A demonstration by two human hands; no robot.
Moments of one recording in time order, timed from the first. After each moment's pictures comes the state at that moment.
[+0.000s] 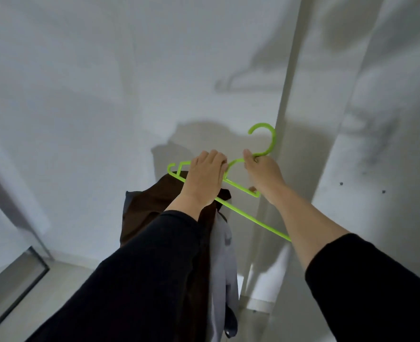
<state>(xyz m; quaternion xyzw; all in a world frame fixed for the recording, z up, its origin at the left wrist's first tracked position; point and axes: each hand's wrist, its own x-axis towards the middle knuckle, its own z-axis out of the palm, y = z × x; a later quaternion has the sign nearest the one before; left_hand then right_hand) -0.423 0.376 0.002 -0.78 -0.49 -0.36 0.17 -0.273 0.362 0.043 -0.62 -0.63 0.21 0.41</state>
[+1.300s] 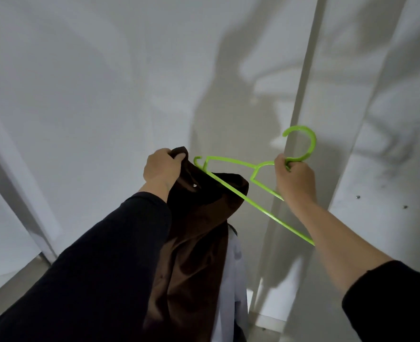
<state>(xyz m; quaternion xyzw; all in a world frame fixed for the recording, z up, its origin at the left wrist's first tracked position) -0.516 0.397 0.047 -0.52 -0.73 -0.44 -0.08 -0.257 0.349 0.055 -0.61 -0.58 0.10 0.53</state>
